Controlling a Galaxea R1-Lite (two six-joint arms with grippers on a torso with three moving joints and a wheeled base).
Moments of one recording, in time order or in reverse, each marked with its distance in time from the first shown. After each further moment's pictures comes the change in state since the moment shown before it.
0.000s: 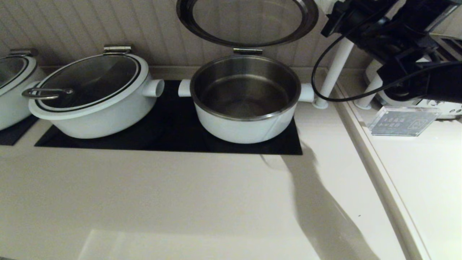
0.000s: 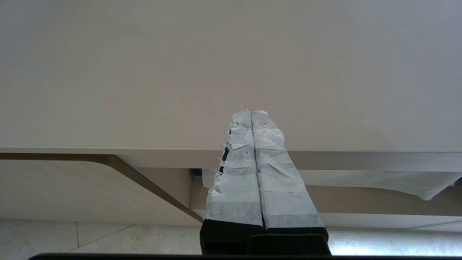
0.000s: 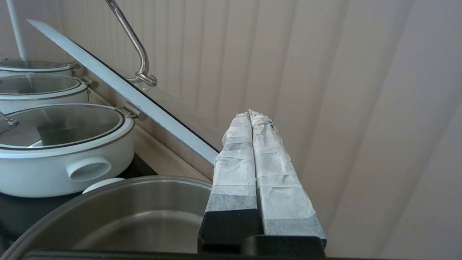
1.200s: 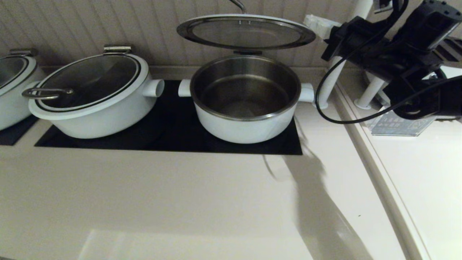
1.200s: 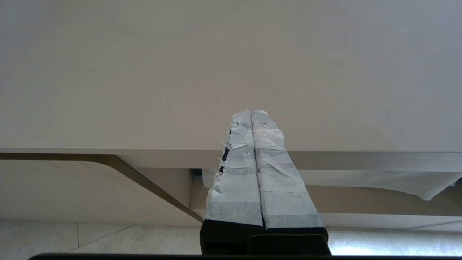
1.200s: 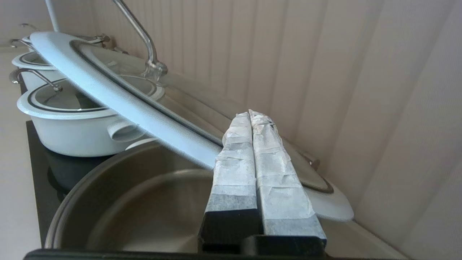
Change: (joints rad) left arm 0.000 0.000 0.000 0.000 0.000 0.001; right arm 0.000 -0.098 0.278 -0.057 0.065 -0.002
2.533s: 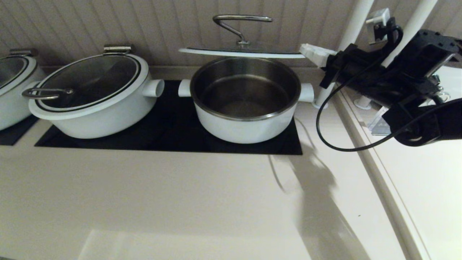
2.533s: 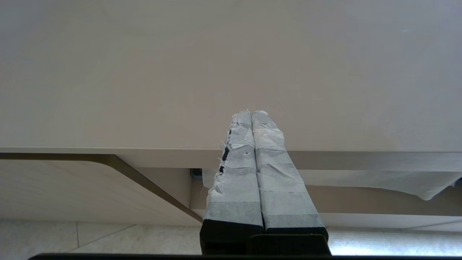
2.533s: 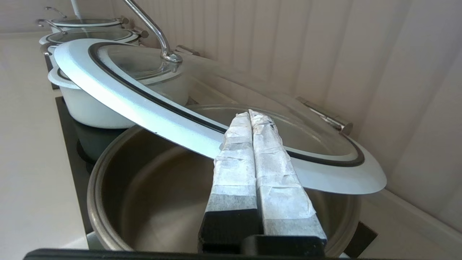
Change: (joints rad) left arm 0.000 0.000 0.000 -0.001 0.000 -0.001; right arm 0.010 -0.039 0.264 -0.158 0.041 -0.001
